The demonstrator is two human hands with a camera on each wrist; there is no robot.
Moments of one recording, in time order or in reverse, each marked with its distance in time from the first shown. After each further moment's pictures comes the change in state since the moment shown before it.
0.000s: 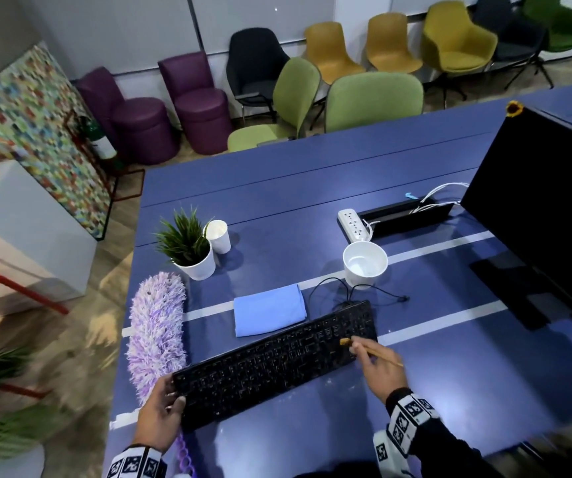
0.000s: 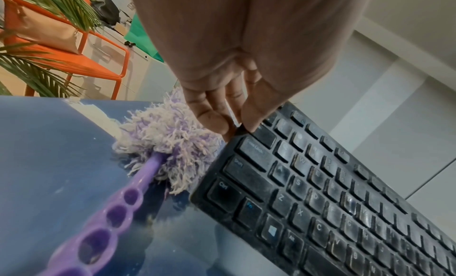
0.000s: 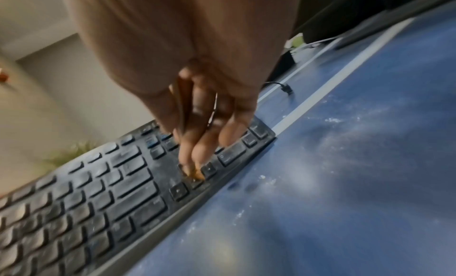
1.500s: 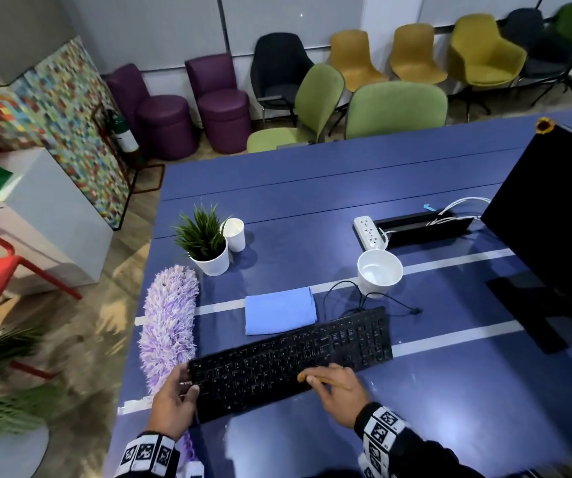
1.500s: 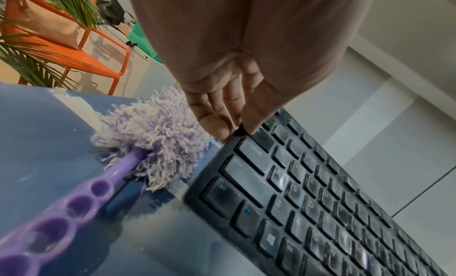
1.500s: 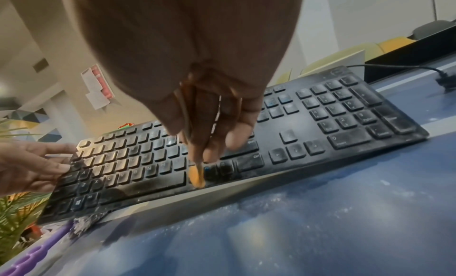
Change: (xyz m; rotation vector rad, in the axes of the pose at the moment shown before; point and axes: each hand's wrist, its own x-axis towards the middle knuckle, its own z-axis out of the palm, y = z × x) left_hand 0.006 -0.012 0.011 0.010 0.064 0.078; right_hand -0.029 -0.039 0.055 -0.241 -0.471 -0.387
